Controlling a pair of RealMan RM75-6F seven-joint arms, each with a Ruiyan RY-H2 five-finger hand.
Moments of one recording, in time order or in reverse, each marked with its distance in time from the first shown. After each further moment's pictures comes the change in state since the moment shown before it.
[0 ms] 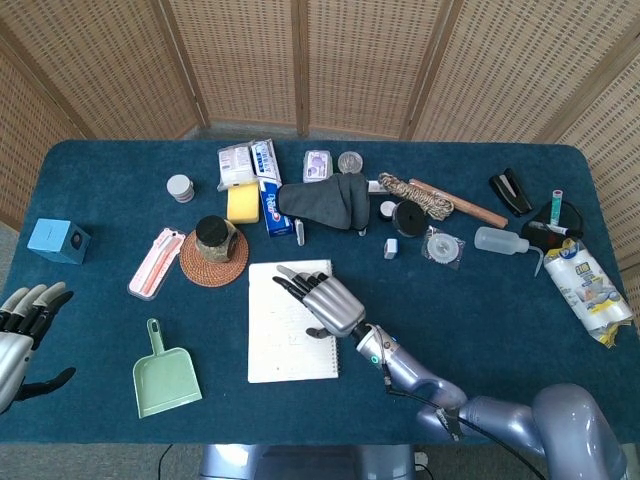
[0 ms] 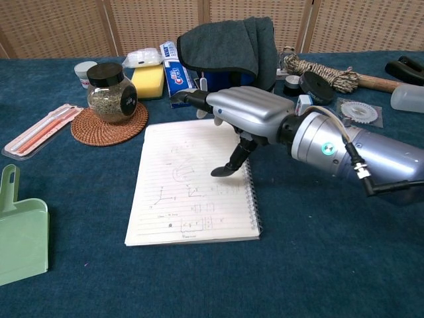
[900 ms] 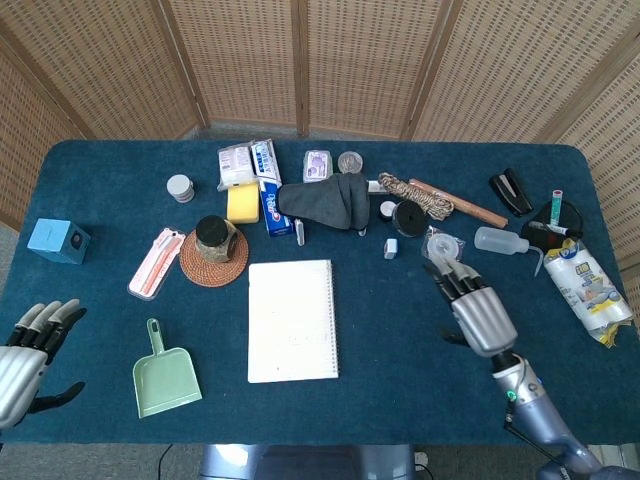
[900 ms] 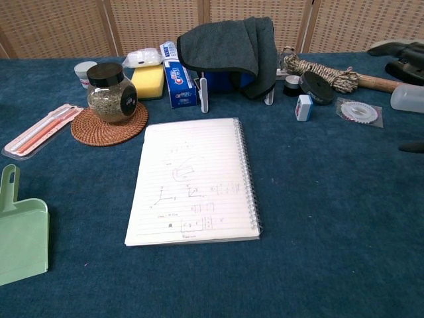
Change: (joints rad) left arm 0.021 -0.101 0.038 0.104 0.057 0.003 -0.013; right arm -0.411 0.418 -0.172 -0.186 -0.049 0.438 -0.021
